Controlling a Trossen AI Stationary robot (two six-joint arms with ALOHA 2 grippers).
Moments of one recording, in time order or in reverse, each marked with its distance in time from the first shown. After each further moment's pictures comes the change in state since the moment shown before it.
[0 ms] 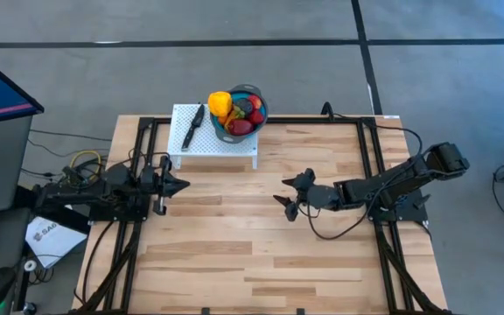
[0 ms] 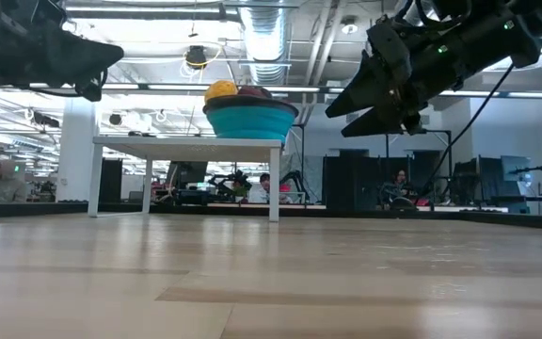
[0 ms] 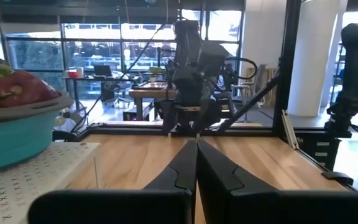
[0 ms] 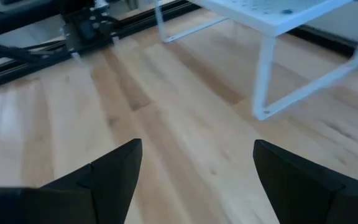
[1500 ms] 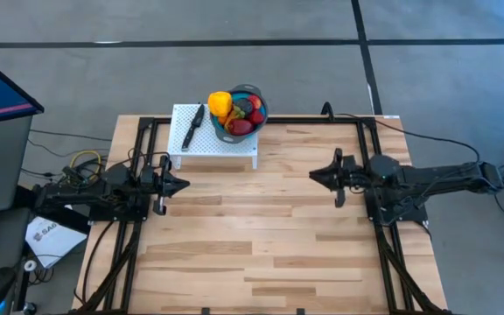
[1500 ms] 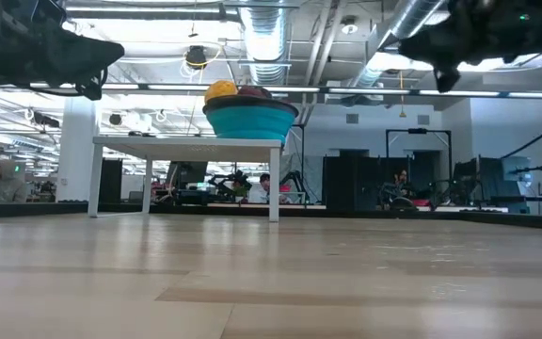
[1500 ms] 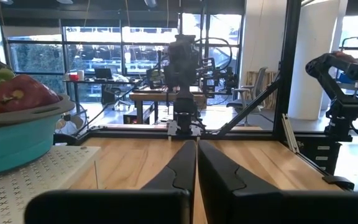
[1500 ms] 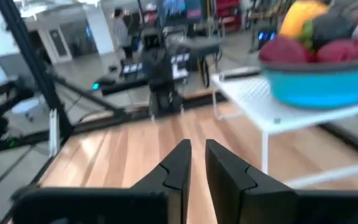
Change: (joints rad) left arm 0.000 0.007 0.000 0.020 0.000 -0.003; right arm -0.223 -0.794 -0.266 -0.074 -0.456 -0.292
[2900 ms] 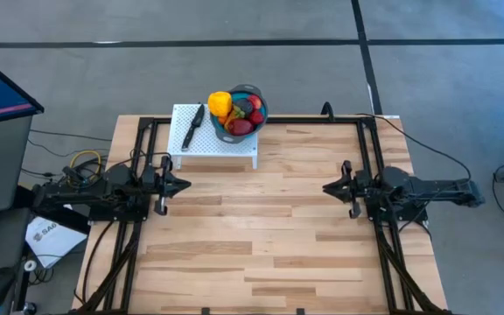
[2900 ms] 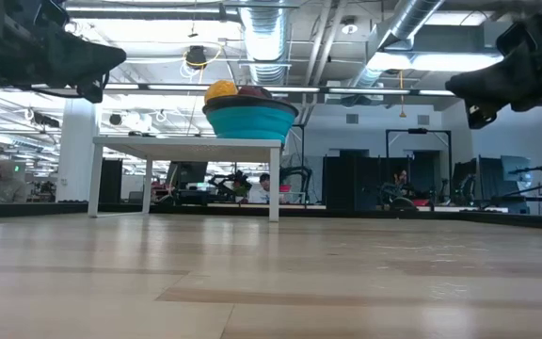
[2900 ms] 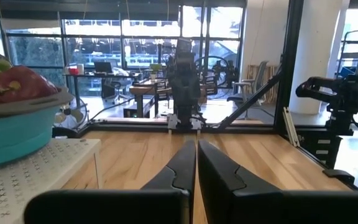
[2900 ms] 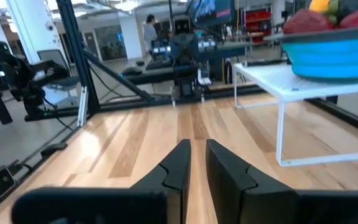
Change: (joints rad) left arm 0.000 0.030 0.000 0.001 0.000 0.000; right arm 0.013 -0.580 -0.309 -0.216 -0.101 -0.066
